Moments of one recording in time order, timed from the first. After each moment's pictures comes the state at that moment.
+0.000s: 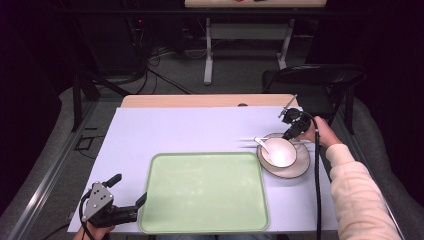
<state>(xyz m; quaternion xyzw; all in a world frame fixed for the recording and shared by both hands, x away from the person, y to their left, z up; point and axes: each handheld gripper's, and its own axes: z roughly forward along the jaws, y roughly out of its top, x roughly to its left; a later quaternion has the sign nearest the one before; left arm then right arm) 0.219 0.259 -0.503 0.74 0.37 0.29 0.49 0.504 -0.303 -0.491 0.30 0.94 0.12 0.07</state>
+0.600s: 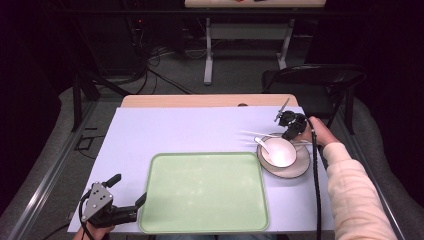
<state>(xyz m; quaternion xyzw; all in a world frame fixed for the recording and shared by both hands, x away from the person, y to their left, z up) 0.219 0.260 -0.503 0.74 0.37 0.29 0.49 0.510 -0.295 -0.505 0.27 0.96 0.10 0.06</state>
